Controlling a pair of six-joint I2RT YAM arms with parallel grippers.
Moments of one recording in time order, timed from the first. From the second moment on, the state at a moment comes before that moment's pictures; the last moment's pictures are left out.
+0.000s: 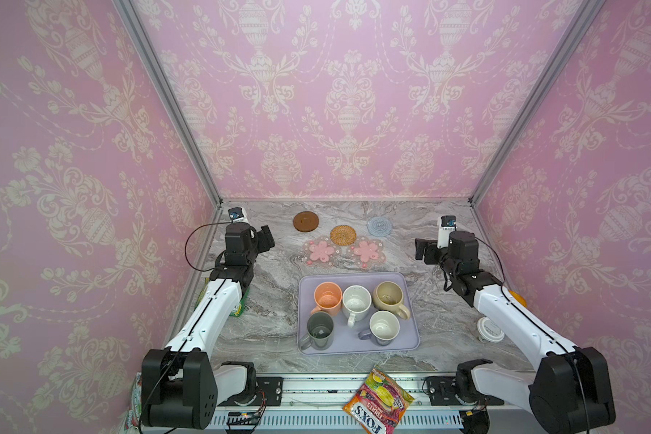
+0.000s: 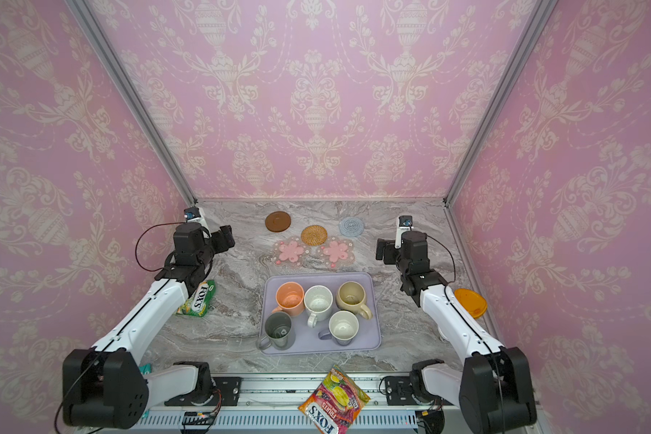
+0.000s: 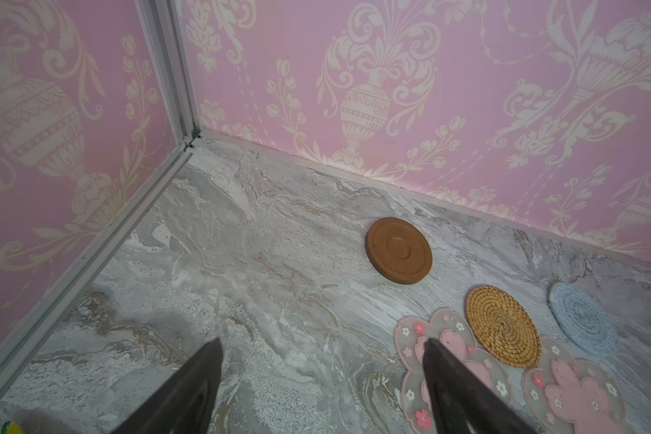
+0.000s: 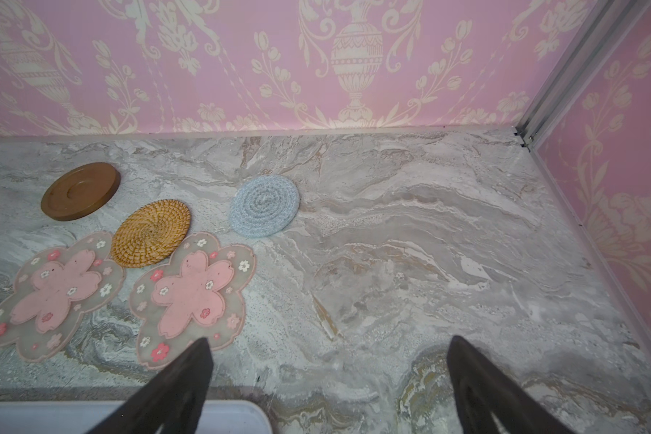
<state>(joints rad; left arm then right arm) -0.04 1.24 0.86 -0.07 -0.11 -0.32 0.17 1.21 0.81 -0.07 0.11 0.12</state>
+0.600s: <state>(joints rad) -0.17 1.39 1.03 -0.30 -0.12 -0.38 0.38 1.37 1.01 -0.26 0.10 0.16</state>
